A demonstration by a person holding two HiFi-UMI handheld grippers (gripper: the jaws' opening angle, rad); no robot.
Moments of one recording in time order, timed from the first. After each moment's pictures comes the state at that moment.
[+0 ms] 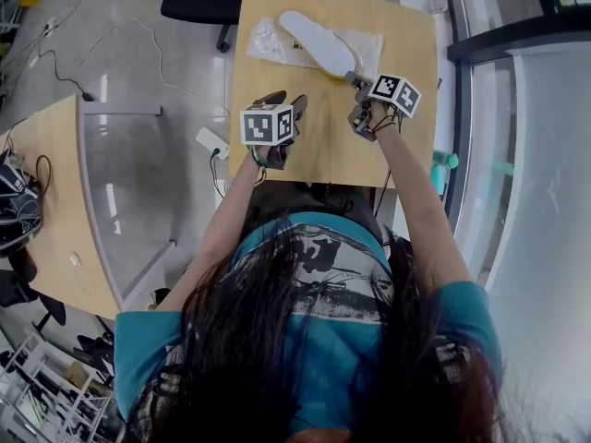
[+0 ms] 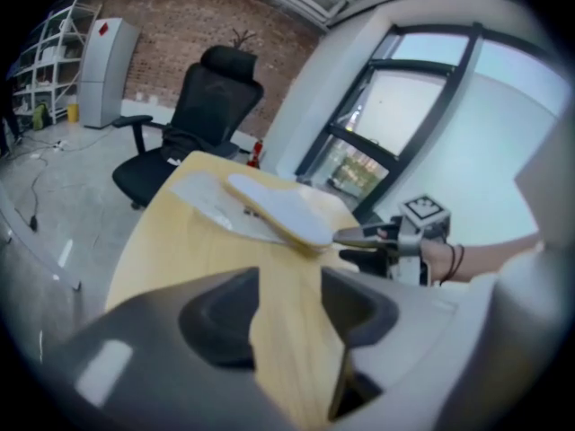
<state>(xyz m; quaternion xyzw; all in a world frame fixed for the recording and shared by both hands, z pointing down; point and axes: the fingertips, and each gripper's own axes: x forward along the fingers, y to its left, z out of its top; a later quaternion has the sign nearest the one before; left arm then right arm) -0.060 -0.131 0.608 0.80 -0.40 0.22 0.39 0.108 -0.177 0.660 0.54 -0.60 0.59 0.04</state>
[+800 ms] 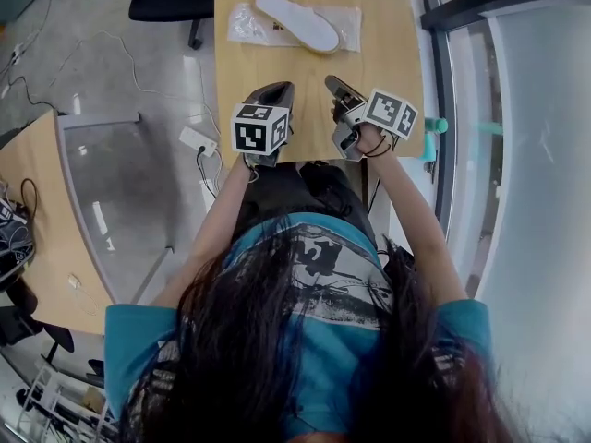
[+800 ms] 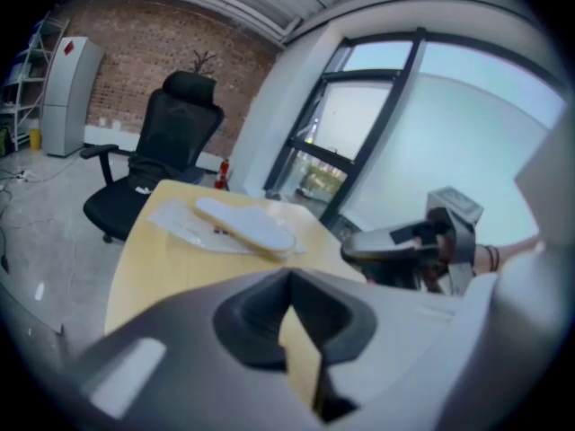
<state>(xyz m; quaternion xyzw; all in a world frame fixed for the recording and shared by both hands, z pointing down) -0.052 -0.092 0.565 0.87 -0.34 0.19 0.31 0.036 -0.091 0.555 0.48 -0.67 0.56 -0.08</state>
